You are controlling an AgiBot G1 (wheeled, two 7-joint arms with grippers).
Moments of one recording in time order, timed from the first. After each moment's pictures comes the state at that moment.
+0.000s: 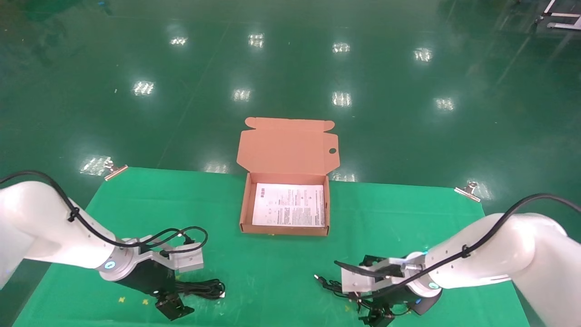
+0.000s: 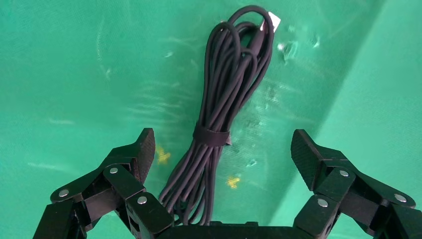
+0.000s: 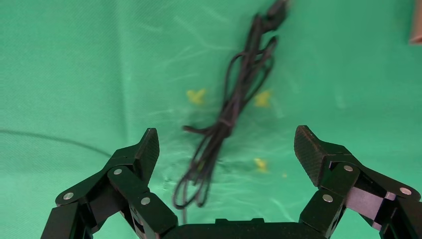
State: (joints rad) left arm -1.54 1.21 0.84 -0.30 1.94 1.17 -0.08; right arm 1.41 -1.15 -0.96 0.74 -1.94 -1.11 0.15
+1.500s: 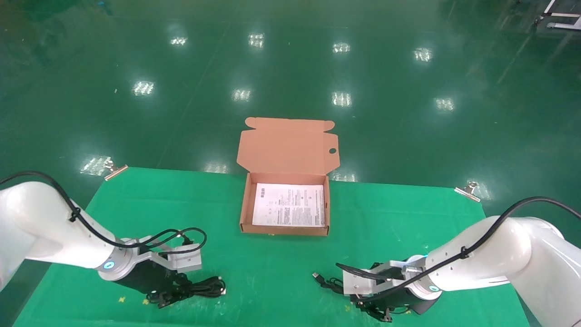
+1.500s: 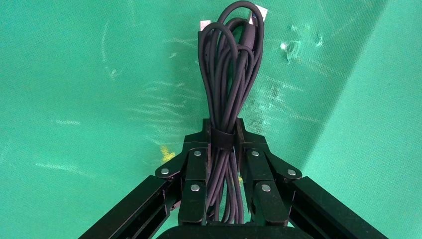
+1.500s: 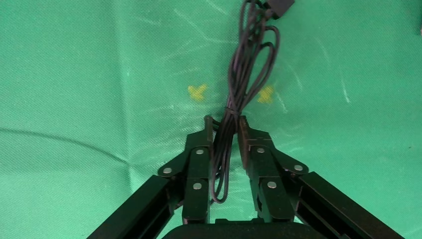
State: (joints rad) left arm -1.54 1.22 0.84 -0.28 1.94 1.16 -0.06; right arm 1.41 -1.16 -0.96 0.71 -1.94 -1.10 0.13
